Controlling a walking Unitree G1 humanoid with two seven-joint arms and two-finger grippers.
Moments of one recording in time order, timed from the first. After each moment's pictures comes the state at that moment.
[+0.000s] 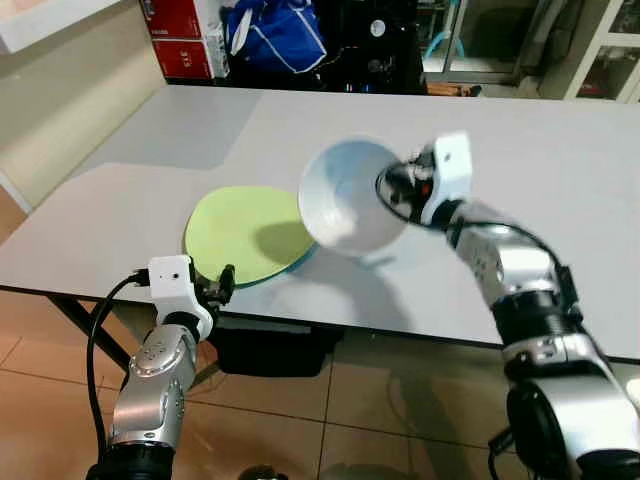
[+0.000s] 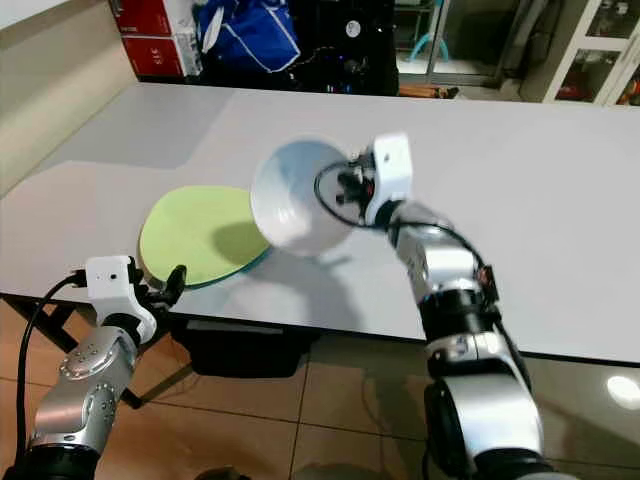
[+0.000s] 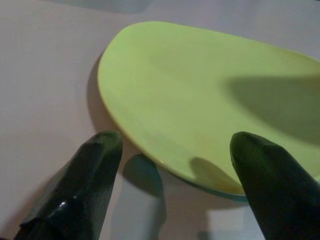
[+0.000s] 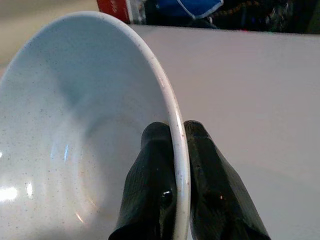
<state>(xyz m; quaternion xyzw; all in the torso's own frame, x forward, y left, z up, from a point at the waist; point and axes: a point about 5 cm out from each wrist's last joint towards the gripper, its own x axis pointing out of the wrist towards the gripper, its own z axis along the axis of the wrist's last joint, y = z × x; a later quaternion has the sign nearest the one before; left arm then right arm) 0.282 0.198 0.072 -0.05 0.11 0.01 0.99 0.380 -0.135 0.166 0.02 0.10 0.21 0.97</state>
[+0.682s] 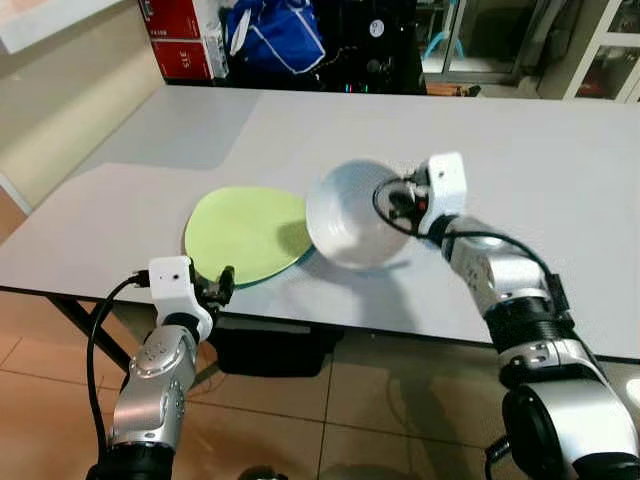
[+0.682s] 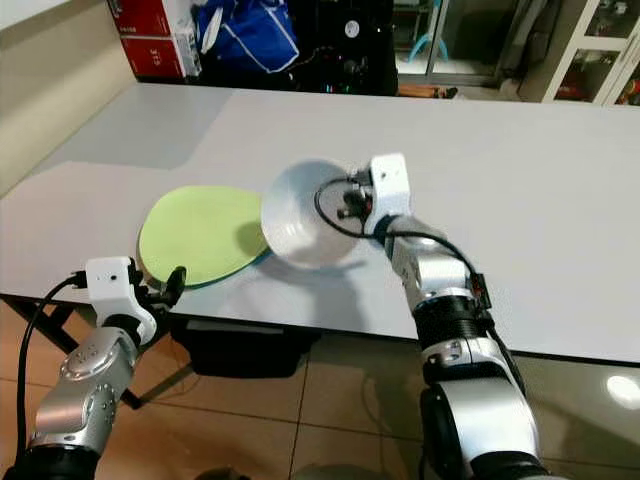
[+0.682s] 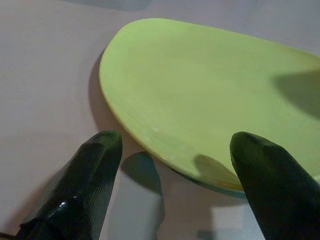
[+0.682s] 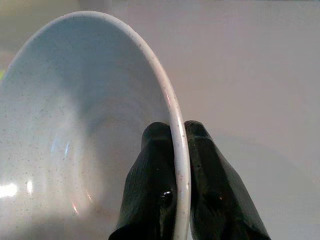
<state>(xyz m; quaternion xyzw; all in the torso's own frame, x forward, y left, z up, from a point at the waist) 0.282 0.199 0.070 -0.05 0.12 0.01 0.99 0.379 -0.138 0.142 0.00 0.15 0.16 0.97</state>
